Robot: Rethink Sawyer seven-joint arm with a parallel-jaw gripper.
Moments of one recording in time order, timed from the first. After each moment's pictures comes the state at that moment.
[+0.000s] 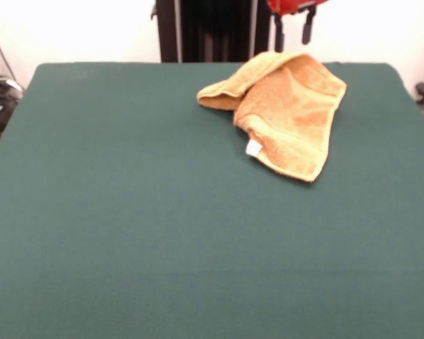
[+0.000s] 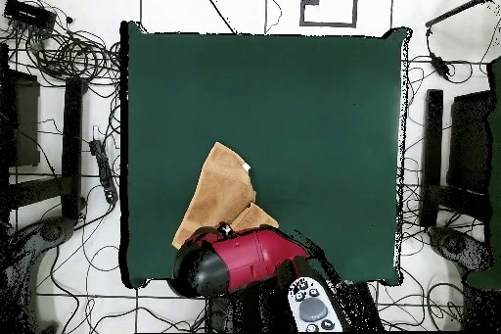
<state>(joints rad) -0.24 -0.85 0.25 2.17 -0.39 0.33 1.57</state>
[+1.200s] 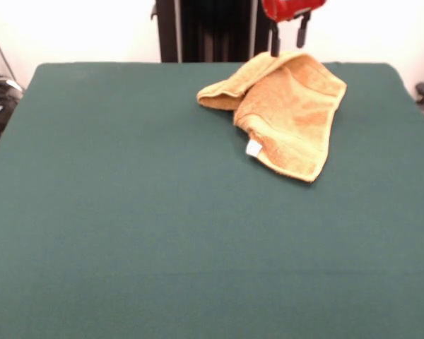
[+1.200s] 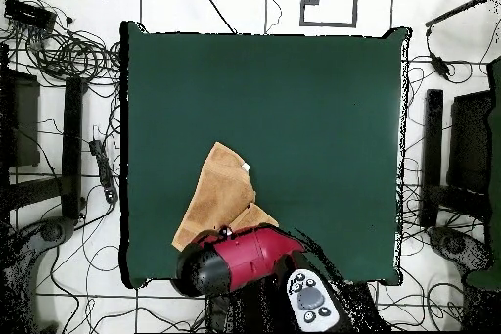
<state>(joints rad) -0.24 -0.80 0.25 2.15 -0.44 0.34 1.57</state>
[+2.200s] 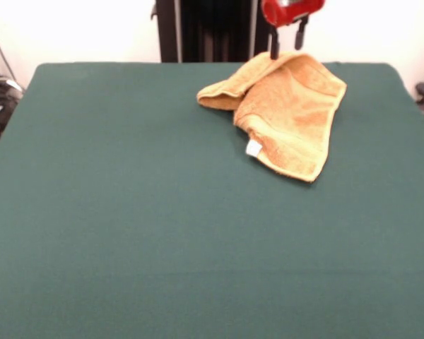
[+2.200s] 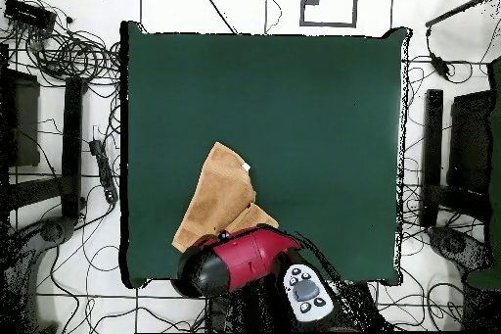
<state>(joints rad) -0.23 -0.76 0.25 2.15 -0.47 0.34 1.57</state>
